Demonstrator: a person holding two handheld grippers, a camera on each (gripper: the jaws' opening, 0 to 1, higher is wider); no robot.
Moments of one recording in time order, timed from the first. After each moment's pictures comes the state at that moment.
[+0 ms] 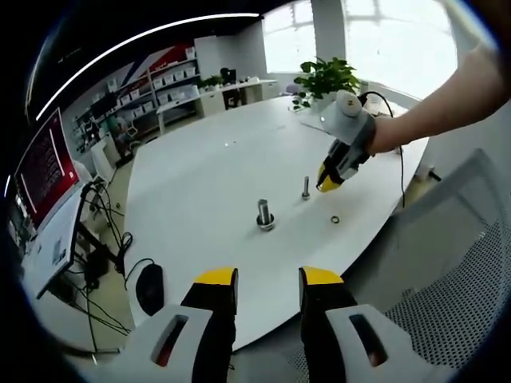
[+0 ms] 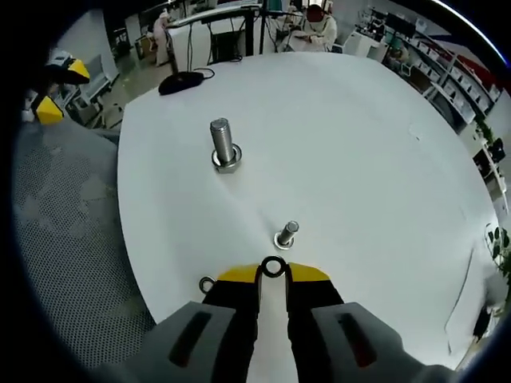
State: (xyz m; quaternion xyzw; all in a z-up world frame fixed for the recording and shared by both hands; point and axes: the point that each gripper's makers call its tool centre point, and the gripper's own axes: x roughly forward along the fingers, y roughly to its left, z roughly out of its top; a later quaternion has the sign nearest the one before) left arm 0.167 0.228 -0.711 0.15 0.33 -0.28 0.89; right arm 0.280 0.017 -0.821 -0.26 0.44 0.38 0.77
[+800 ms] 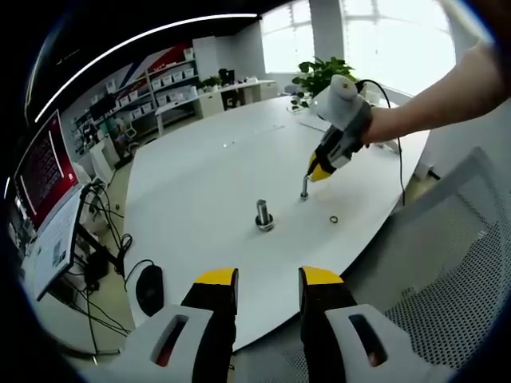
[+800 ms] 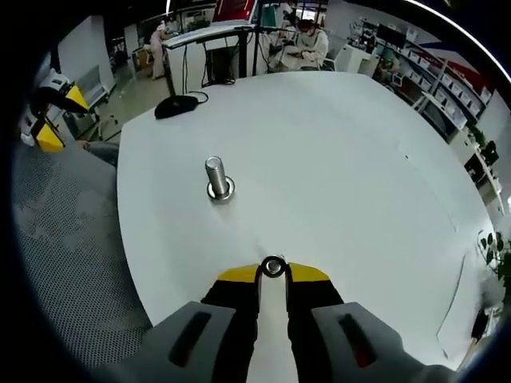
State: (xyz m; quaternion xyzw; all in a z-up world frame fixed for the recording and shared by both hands) left arm 0.167 0.228 -0.712 0.15 0.33 -0.29 0.89; right arm 0.295 0.031 -0.803 -0.25 0.41 0.37 0.79
